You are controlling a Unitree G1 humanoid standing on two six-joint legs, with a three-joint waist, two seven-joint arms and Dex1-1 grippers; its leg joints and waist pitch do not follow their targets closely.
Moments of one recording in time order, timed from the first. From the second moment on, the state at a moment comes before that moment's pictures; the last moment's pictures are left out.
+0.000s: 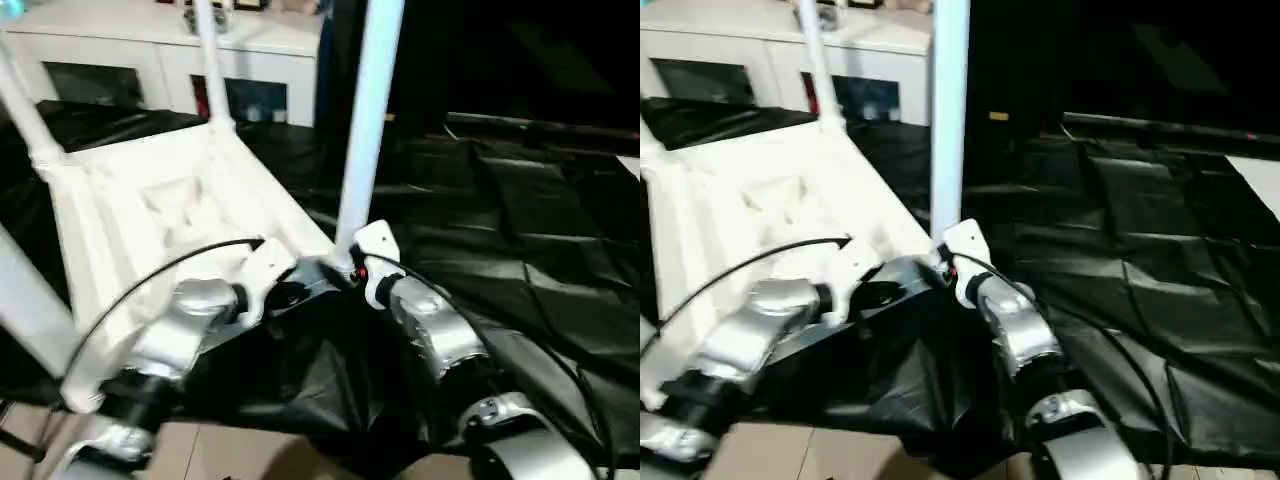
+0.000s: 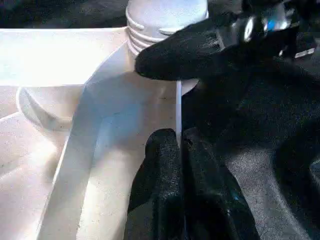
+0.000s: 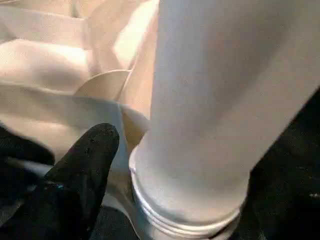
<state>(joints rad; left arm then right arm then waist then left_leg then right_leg) -0.42 0.37 -0.24 0.31 0.00 0.35 -0.87 -0.59 -0.05 0.14 0.76 -0.03 0.03 0.57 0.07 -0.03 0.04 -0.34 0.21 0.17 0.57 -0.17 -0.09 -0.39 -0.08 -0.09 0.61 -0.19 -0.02</state>
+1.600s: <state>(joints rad) -0.43 0.59 -0.26 0.39 -0.07 0.12 -1.28 -0.51 -0.21 0.25 0.54 0.07 0.04 1.09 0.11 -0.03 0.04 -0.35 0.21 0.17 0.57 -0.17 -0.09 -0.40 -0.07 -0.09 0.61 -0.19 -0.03</state>
